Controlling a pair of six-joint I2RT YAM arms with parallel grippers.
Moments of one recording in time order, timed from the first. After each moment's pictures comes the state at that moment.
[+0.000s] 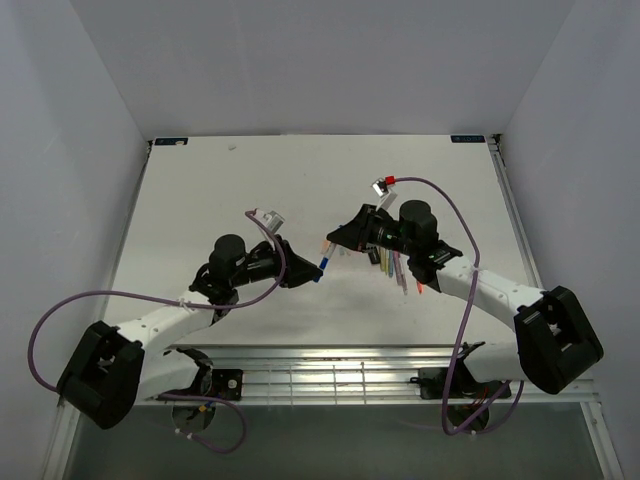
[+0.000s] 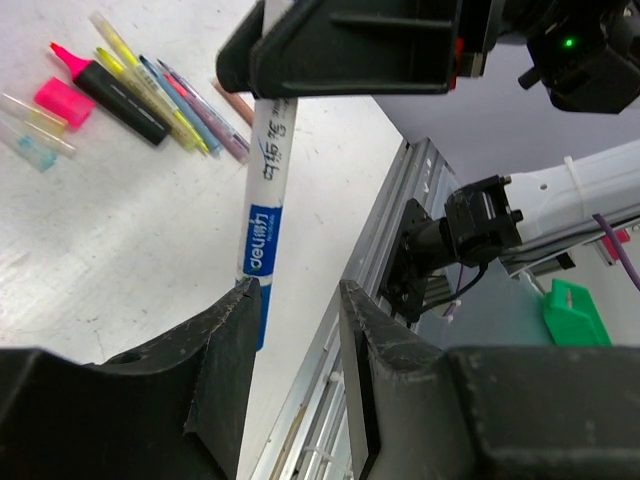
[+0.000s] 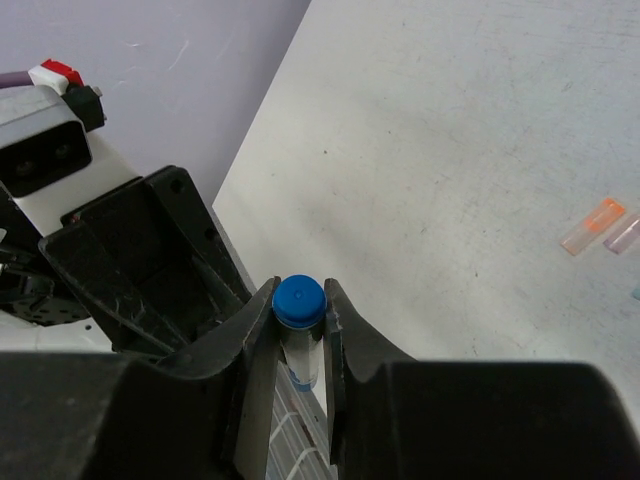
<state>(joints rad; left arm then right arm) -0.53 1.14 0.44 0.57 0.67 -0.63 0.60 1.32 0.71 0.42 -0.49 0.77</state>
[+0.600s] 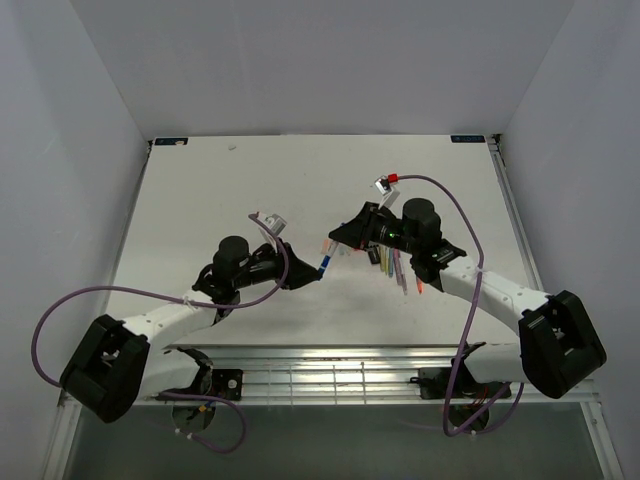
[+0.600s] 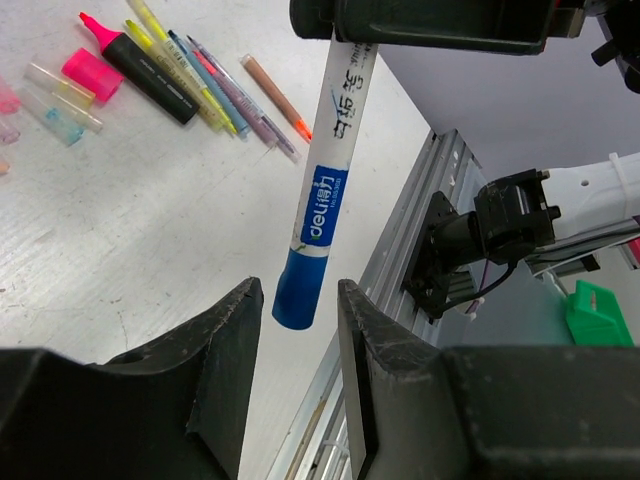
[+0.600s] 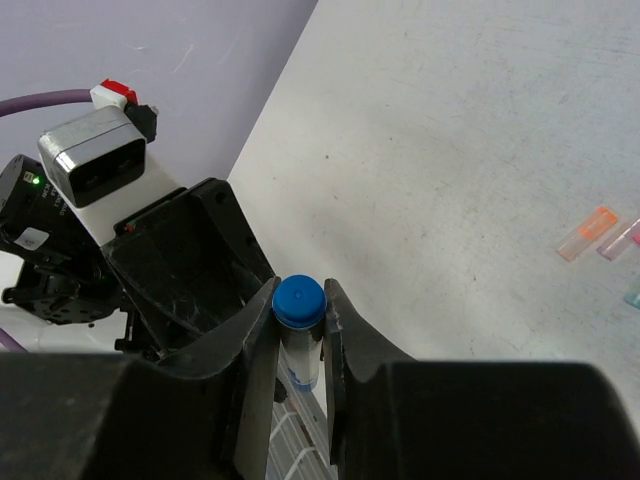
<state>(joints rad) -0.55 1.18 0.42 0.56 0.63 -0.60 0.58 1.29 0.72 0.39 -0.50 0.75</state>
